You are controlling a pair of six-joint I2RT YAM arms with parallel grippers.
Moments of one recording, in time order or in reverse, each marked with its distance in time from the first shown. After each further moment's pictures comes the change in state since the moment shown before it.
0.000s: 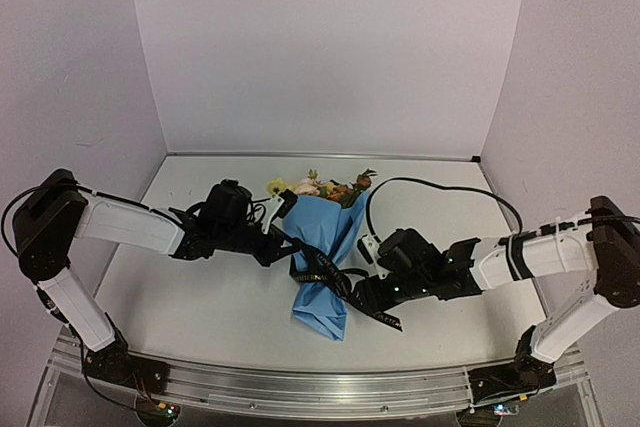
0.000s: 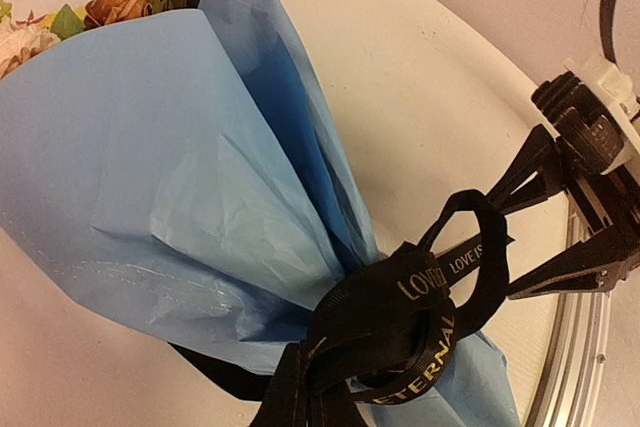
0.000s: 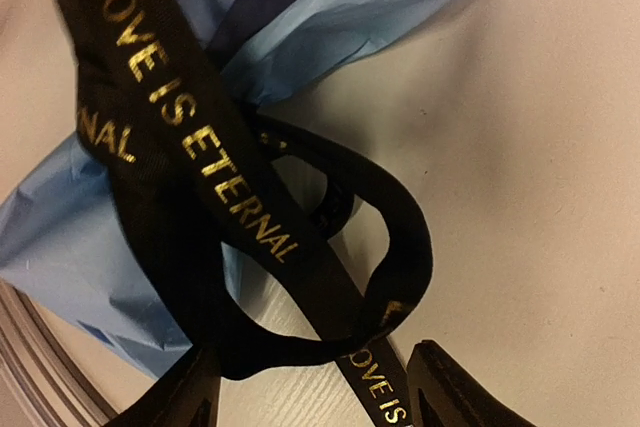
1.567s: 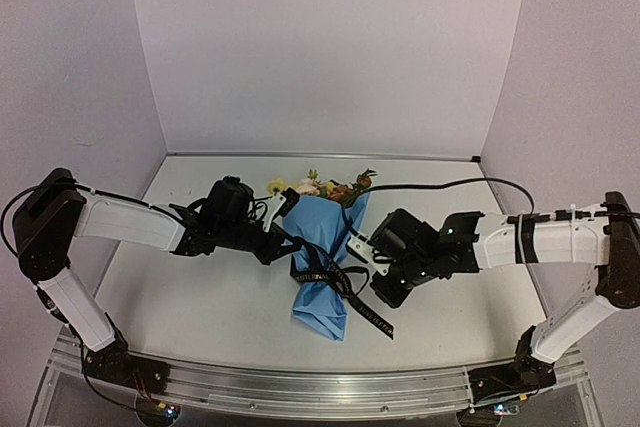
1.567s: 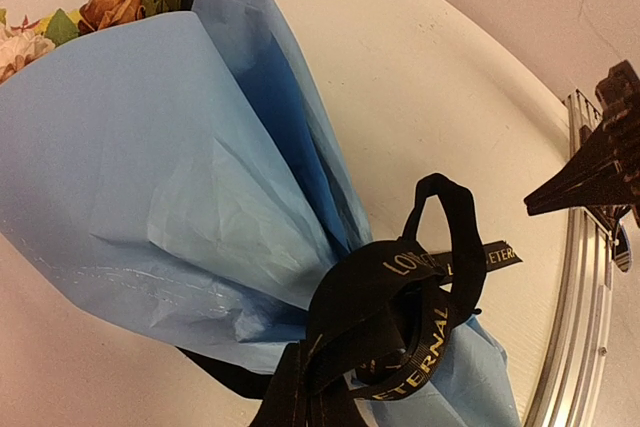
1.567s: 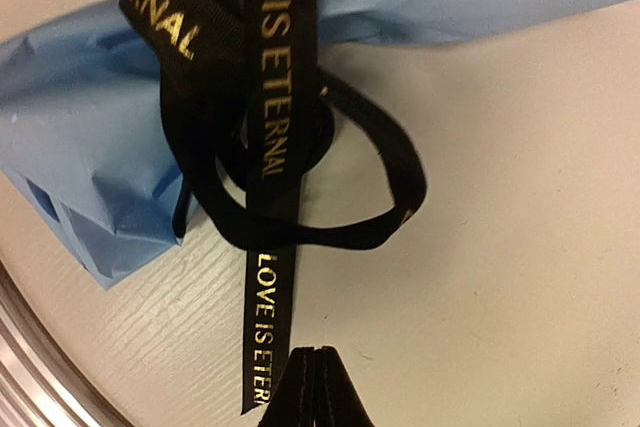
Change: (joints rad) left arm 0.000 0.000 0.032 -0.052 0.007 0.028; right arm 0.015 -0.007 0.229 -0.436 0.089 -0.411
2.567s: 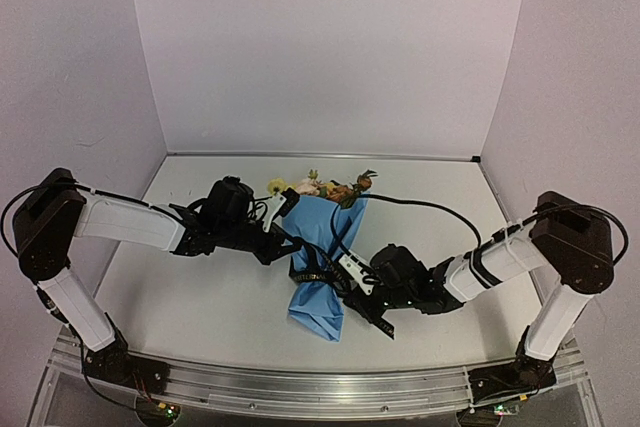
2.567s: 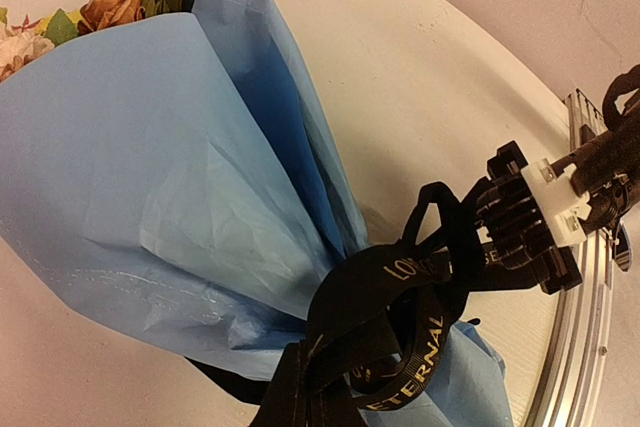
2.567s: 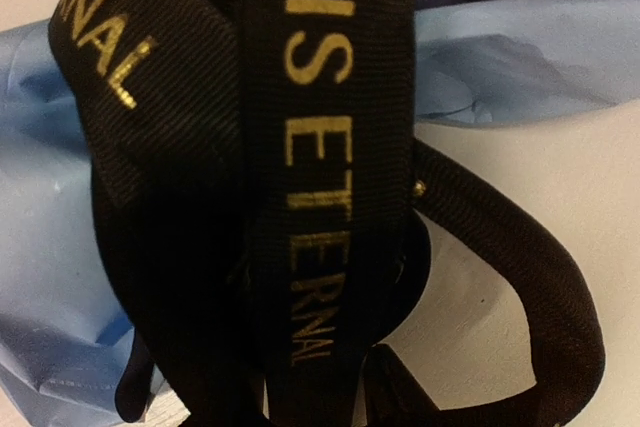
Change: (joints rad) left arm 0.000 0.000 0.000 -0.001 0.000 0.002; right arm -0.030 0.236 -0.308 0.854 -0.111 -0.031
